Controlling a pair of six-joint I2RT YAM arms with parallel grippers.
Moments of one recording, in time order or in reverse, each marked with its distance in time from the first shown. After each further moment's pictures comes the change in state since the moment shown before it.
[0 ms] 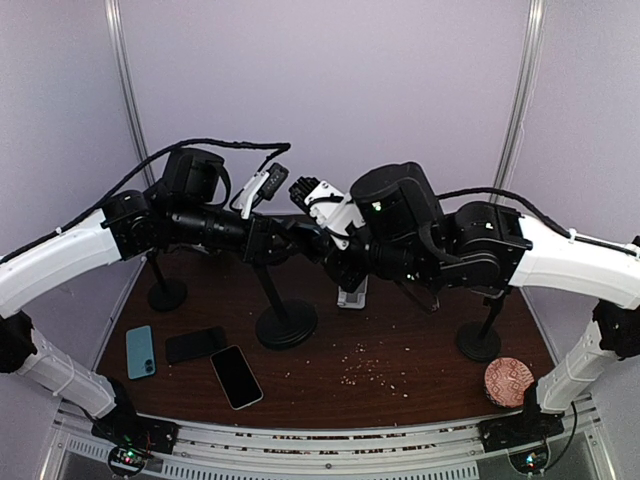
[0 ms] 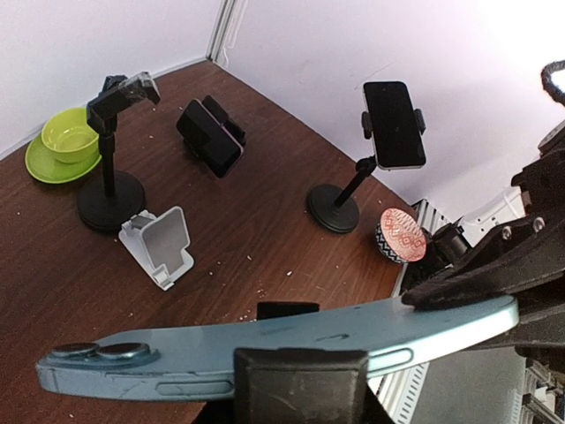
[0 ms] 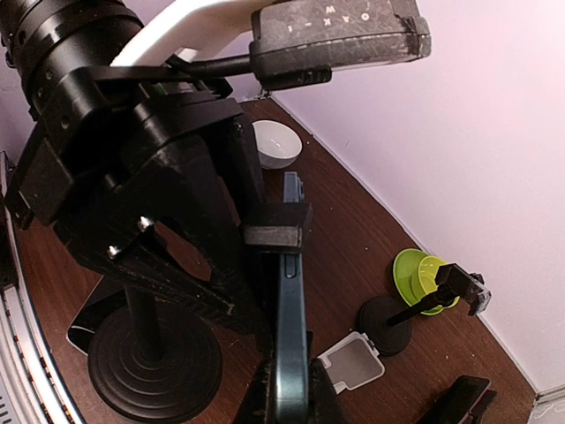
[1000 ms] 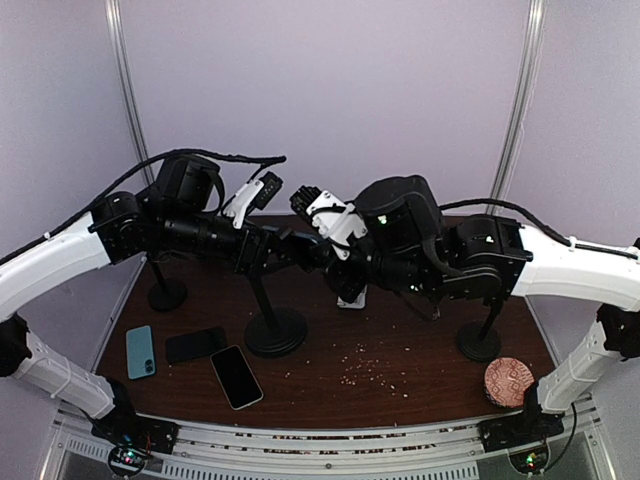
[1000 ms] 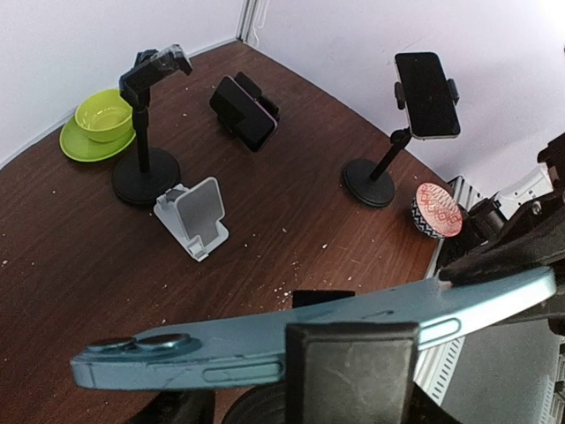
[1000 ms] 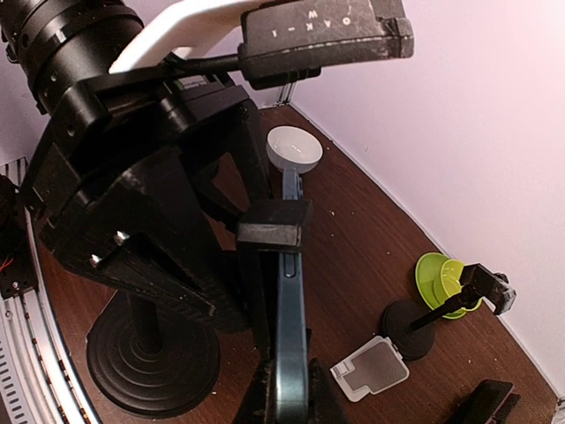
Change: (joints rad) left arm -0.023 -0.045 -0.006 -0.113 -0.127 0.080; right arm 0.002 -0.032 -0.083 0.077 -0.029 0.024
